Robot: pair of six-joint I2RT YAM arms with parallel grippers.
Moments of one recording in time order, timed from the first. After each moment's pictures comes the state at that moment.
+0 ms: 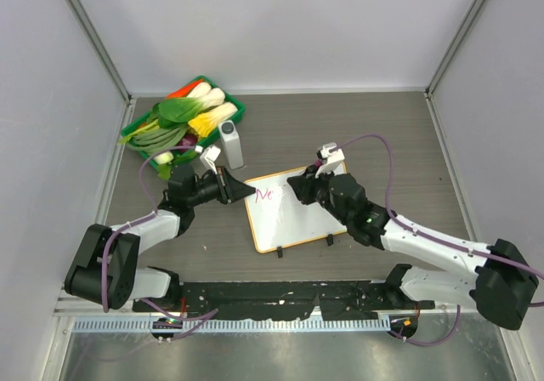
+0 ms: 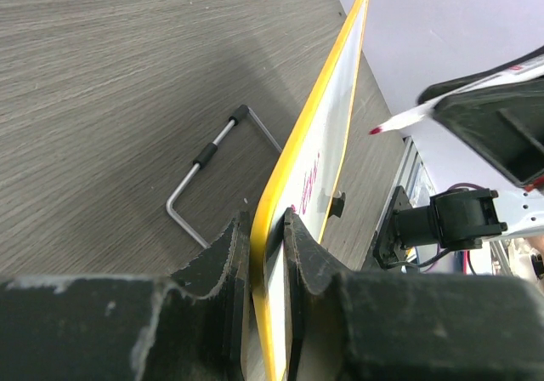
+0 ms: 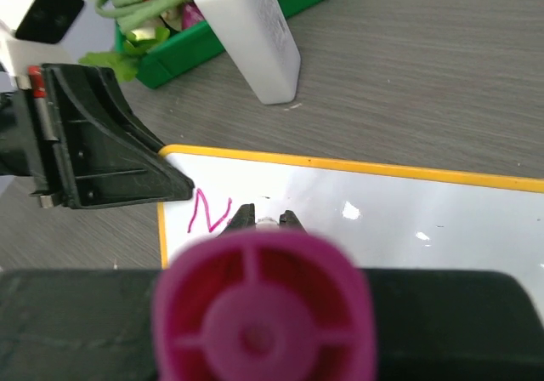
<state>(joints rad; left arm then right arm) -0.29 1.32 0.42 0.64 0.74 -0.66 0.87 1.14 0.63 0.27 0.24 0.42</state>
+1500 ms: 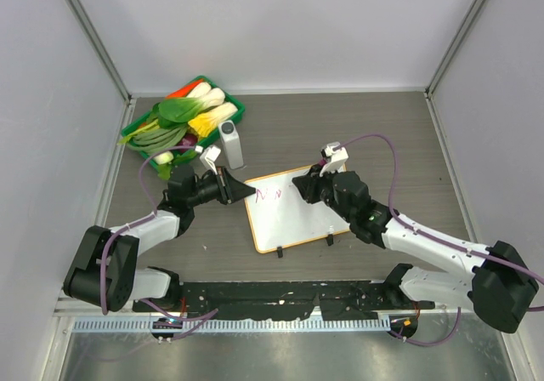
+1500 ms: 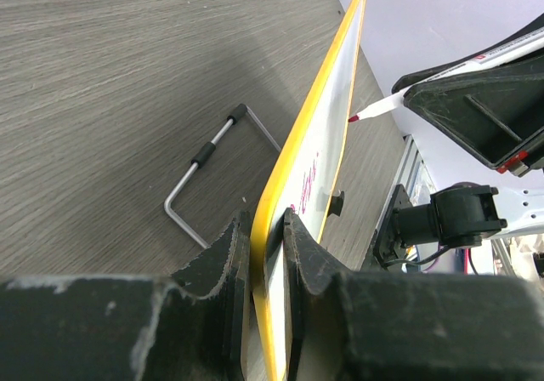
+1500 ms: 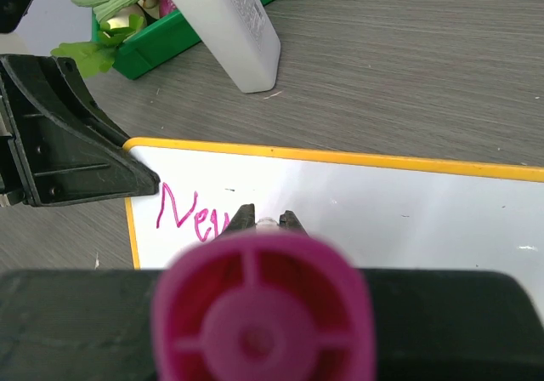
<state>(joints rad) -0.30 1.31 0.42 0.62 0.73 -0.66 0.80 1.09 0.59 0.26 0.18 0.43</state>
